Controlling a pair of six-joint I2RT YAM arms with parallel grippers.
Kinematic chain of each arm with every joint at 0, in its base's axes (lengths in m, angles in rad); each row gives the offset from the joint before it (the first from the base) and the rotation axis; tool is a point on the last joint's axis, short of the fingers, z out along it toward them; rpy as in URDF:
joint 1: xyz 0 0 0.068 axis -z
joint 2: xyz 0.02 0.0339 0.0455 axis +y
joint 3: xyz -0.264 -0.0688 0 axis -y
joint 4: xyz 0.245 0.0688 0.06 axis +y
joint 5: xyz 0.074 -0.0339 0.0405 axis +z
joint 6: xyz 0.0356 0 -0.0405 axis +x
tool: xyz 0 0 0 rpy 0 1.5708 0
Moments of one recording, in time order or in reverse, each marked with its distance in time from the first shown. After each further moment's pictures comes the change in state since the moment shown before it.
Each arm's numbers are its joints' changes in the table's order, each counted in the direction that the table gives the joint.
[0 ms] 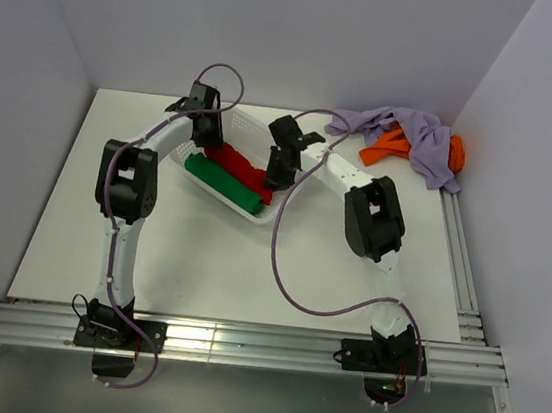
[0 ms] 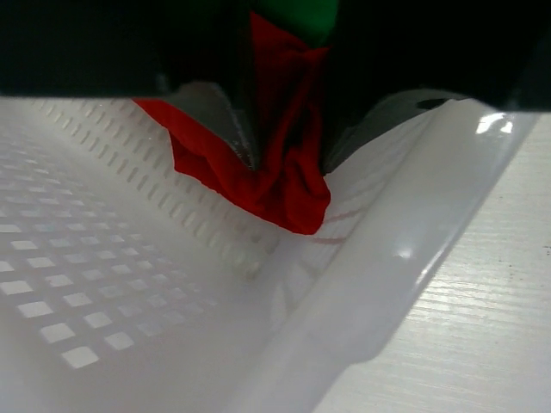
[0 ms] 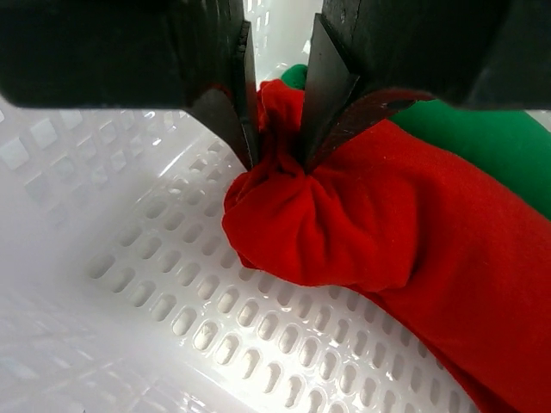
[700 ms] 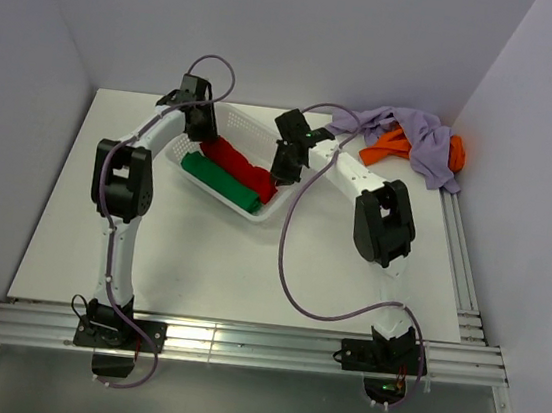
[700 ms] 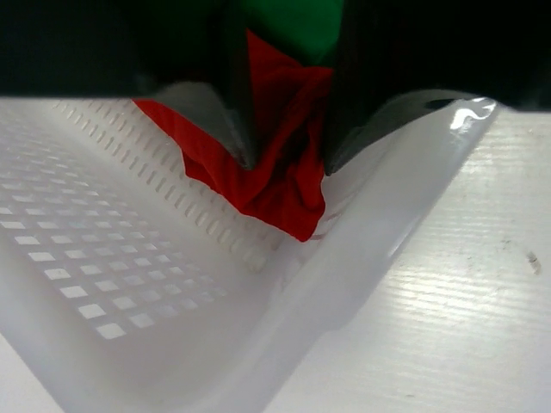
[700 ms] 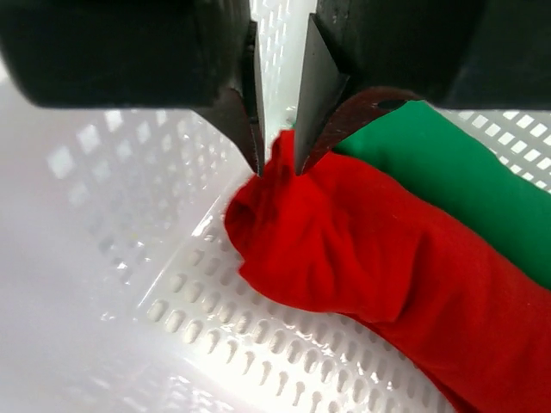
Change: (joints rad) left arm -0.027 -0.004 0.062 0.052 -0.046 -0.014; right arm 0.005 -0.091 -0.040 0.013 -0.019 0.017
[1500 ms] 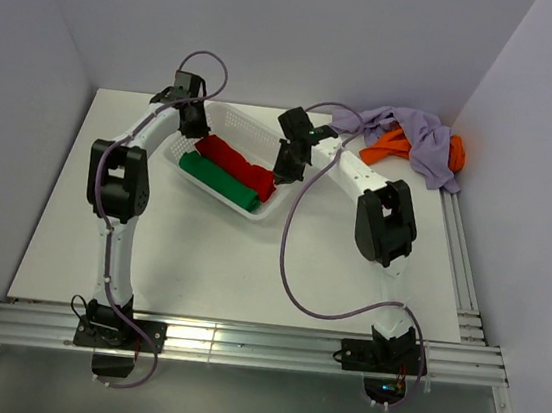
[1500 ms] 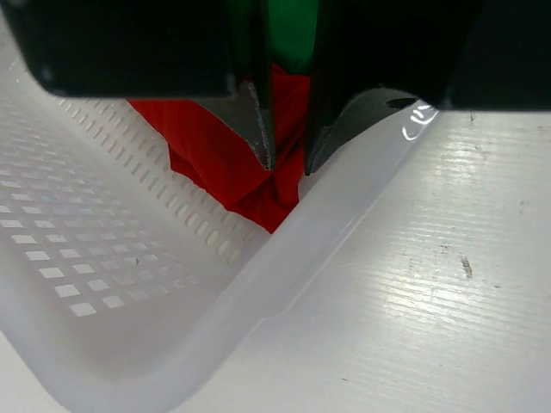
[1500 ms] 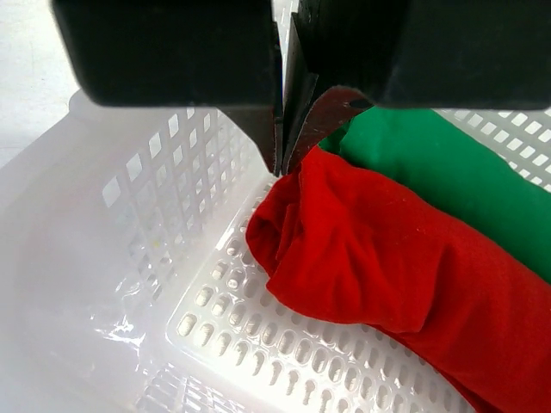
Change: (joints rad) left arm -0.031 -0.018 0.000 0.021 0.051 -0.020; right arm 0.019 -0.008 0.018 0.043 0.003 -0.007
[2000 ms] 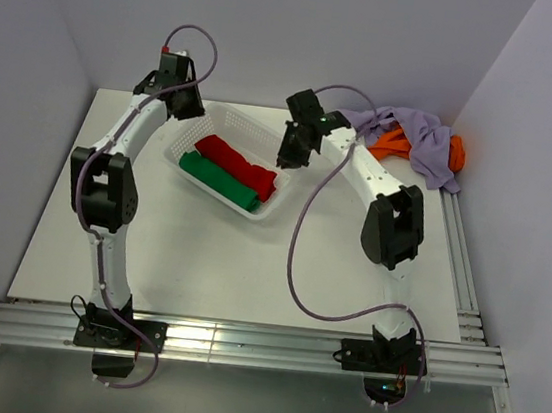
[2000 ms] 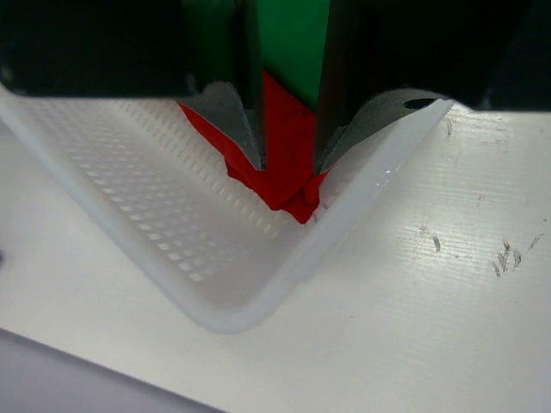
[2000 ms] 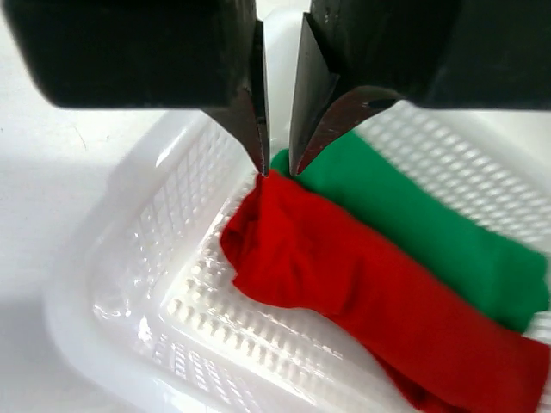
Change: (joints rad) left arm -0.015 -0.143 -0.001 -0.007 -0.014 -0.018; right arm 0.016 -0.038 0.110 0.081 0.002 0.003
